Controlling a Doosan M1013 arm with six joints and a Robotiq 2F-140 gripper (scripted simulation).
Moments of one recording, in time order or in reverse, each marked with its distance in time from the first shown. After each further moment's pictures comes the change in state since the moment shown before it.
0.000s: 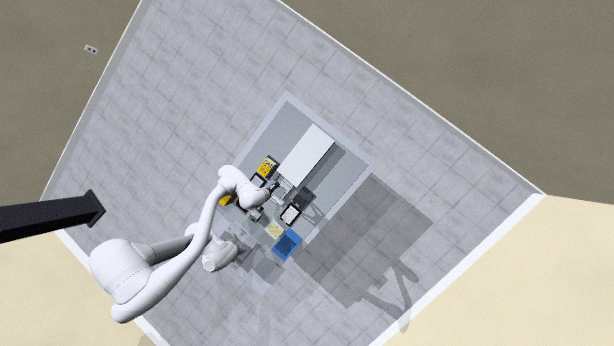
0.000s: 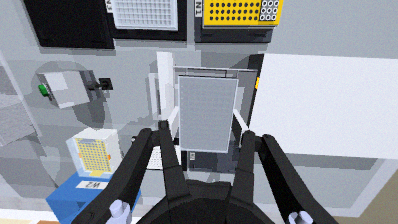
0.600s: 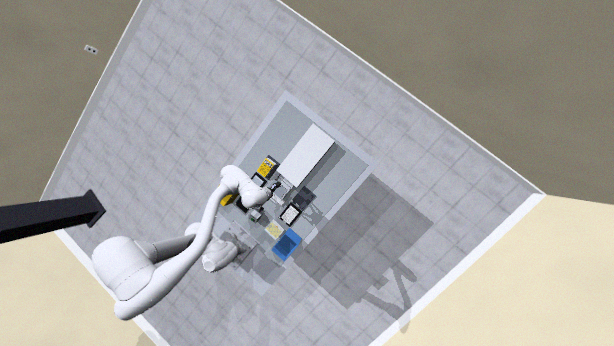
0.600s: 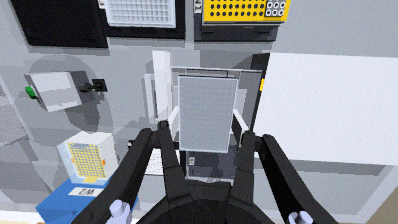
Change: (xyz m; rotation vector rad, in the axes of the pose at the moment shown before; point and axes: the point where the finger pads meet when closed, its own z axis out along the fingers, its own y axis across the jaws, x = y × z) arm -0.001 0.000 0.021 0.000 0.000 0.000
